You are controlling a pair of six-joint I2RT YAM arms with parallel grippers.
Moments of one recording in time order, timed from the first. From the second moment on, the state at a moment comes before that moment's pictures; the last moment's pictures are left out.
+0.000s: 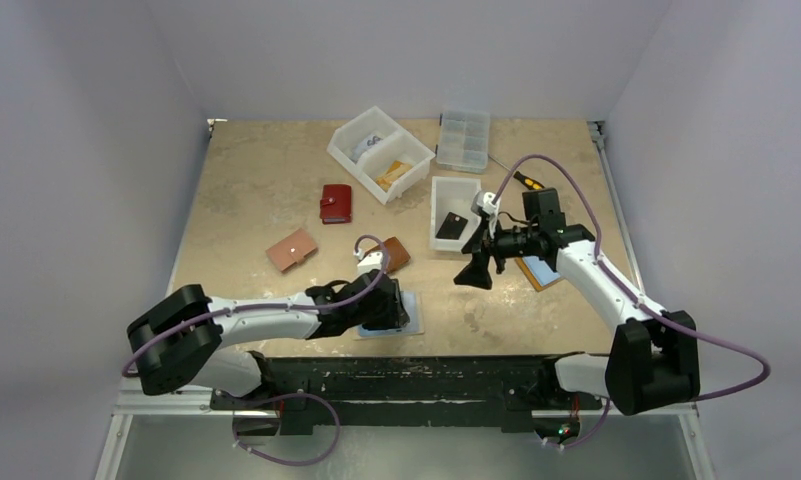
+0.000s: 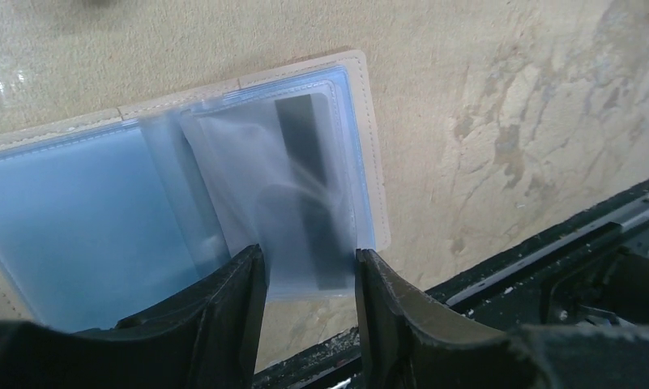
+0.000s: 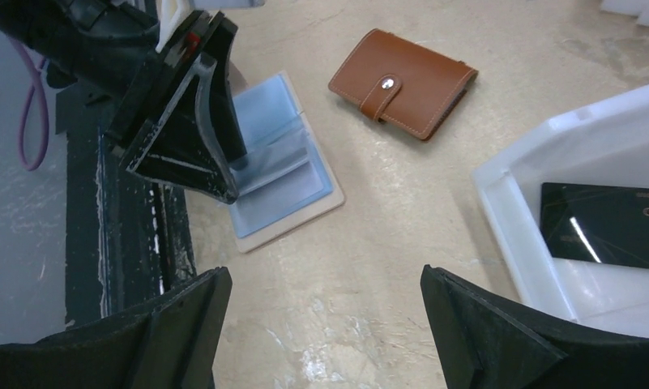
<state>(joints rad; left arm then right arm) -1.05 1.39 0.63 -0.13 -0.18 -1.01 0.20 1.27 0.84 -0.50 -0.99 -0.53</state>
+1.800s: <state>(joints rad) -0.98 0.90 0.26 -0.03 -0.19 -1.18 0.86 1.85 1.16 -0.38 -0.77 -0.16</state>
